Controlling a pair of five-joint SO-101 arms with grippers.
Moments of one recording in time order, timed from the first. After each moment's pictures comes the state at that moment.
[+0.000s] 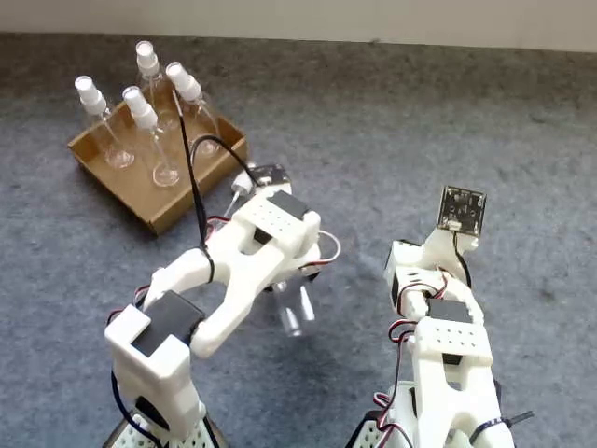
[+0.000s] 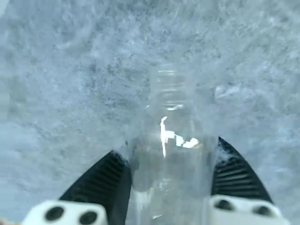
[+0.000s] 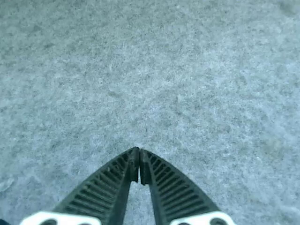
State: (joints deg) left arm 26.7 13.6 16.9 70.0 52.8; right arm 3.6 -46.8 76.5 21.1 -4.7
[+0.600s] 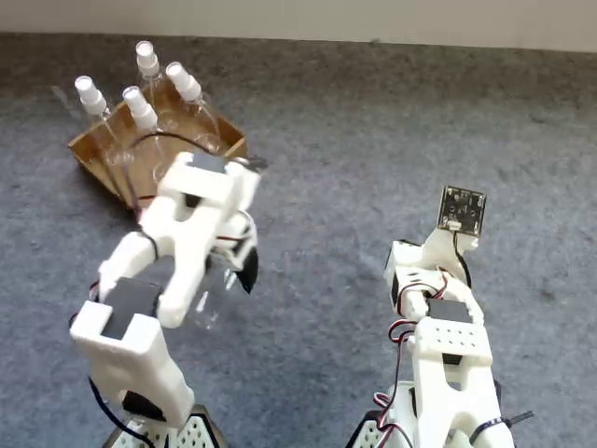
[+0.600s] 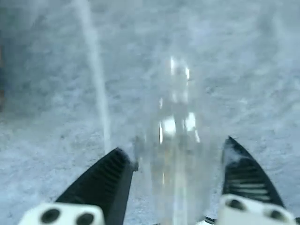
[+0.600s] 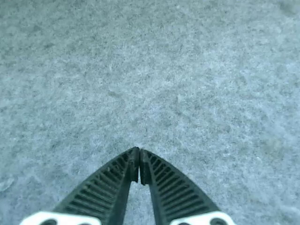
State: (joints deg) left arm 5.9 13.6 12.4 84.4 -5.1; right arm 3.6 -46.8 76.5 21.1 -4.7
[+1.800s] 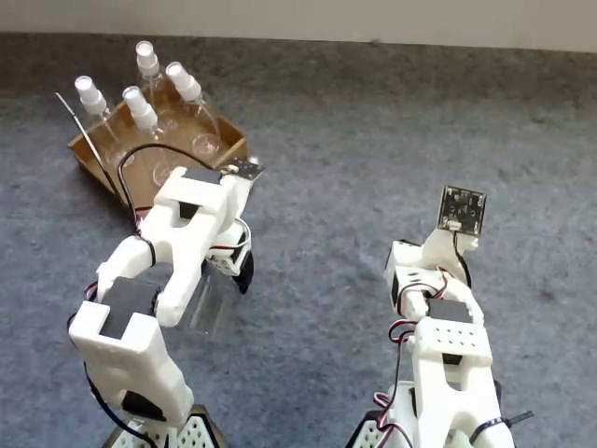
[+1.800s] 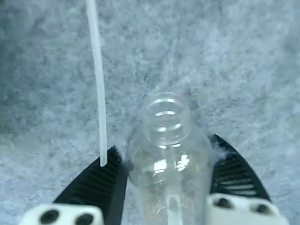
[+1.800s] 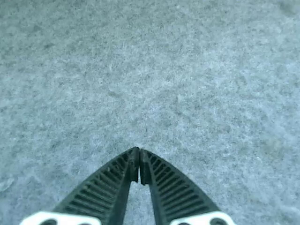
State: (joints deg) left arm 5.6 13.6 19.4 74.5 -2.9; right arm 3.6 -46.8 76.5 21.1 -4.7
